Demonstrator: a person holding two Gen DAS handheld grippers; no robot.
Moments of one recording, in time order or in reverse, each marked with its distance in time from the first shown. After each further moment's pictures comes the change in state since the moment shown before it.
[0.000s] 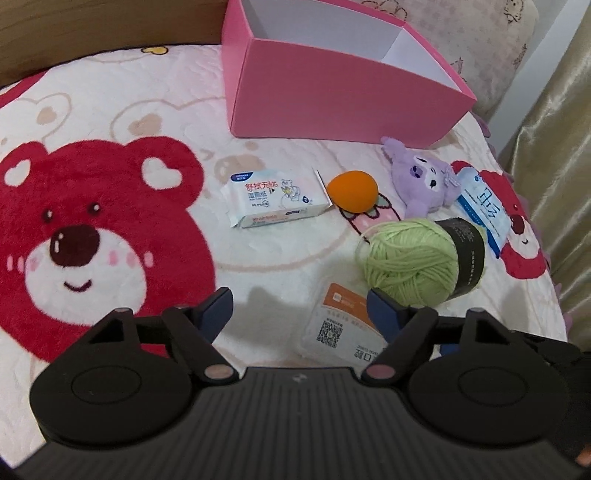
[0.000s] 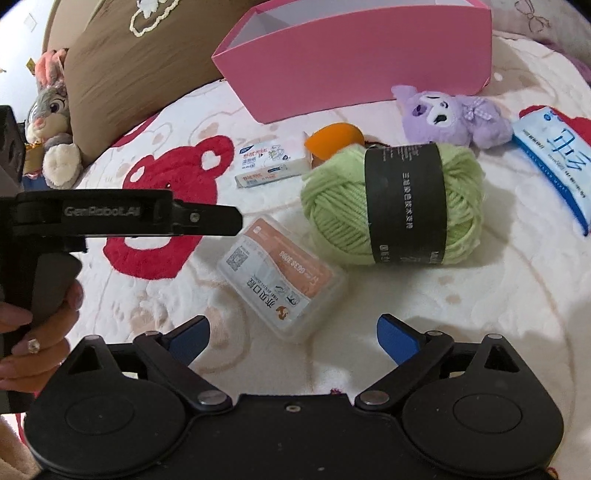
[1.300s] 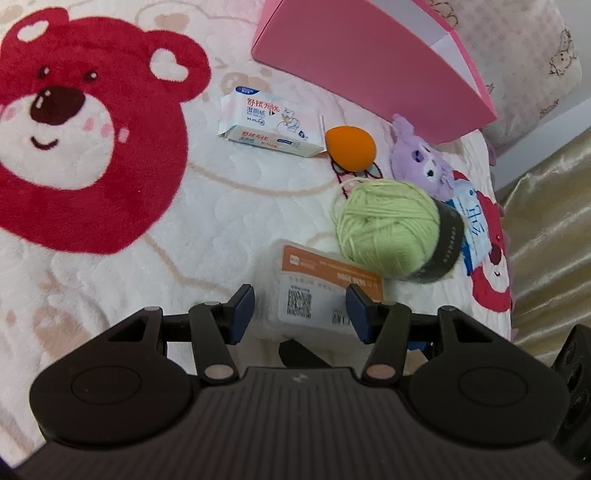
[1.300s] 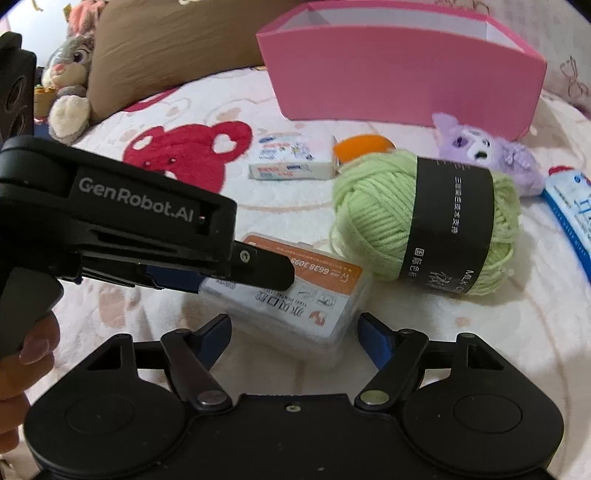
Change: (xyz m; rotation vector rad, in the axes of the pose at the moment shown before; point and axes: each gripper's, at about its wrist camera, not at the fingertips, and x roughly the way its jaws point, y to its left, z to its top) left arm 0.007 -0.002 -0.034 -0.332 0.074 -0.100; right arm 0.025 0.022 -0.002 -0.215 -0.053 -0.077
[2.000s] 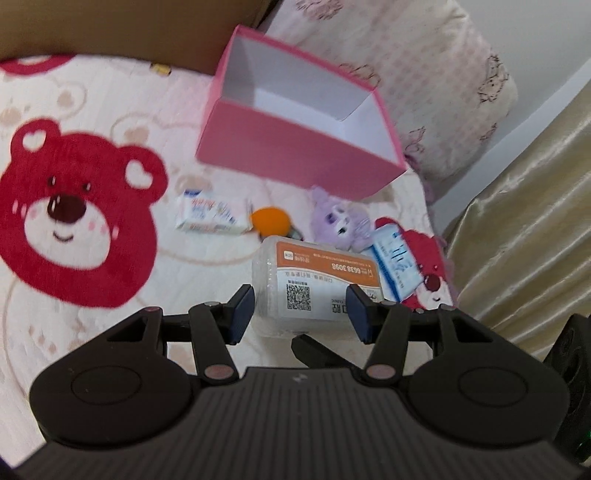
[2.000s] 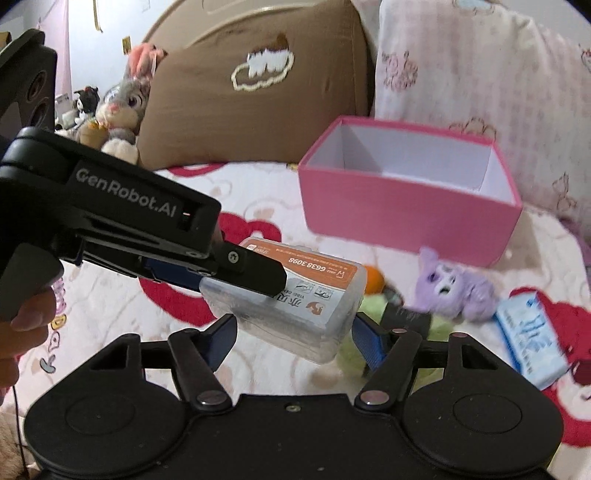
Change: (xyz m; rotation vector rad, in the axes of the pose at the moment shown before) left arm -0.095 -0.068 0.009 0.110 -0.156 -0.033; right arm -0.103 0.009 0.036 -0.156 -0.209 0.021
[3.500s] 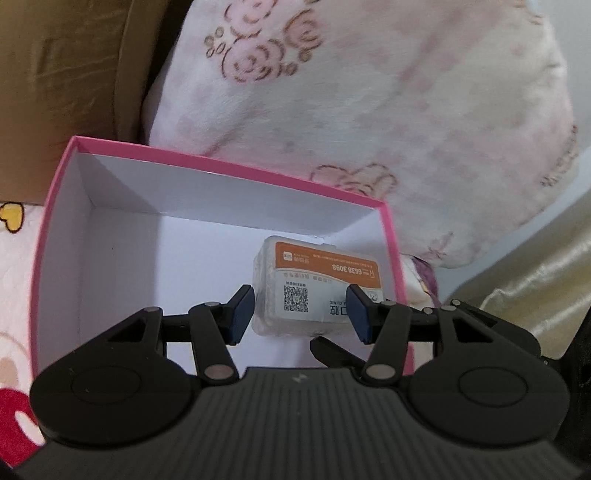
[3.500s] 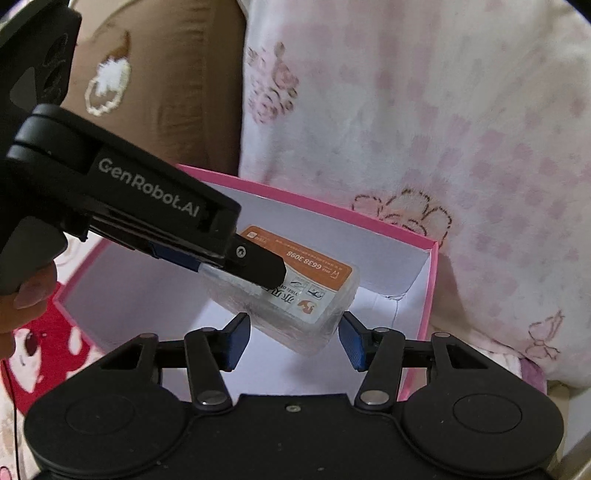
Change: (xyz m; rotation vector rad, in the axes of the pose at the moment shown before) left arm 0.213 -0.043 0.254 -0.015 0.061 -0.015; right arm 0.164 -0.199 0.184 -0.094 0.138 -0.080
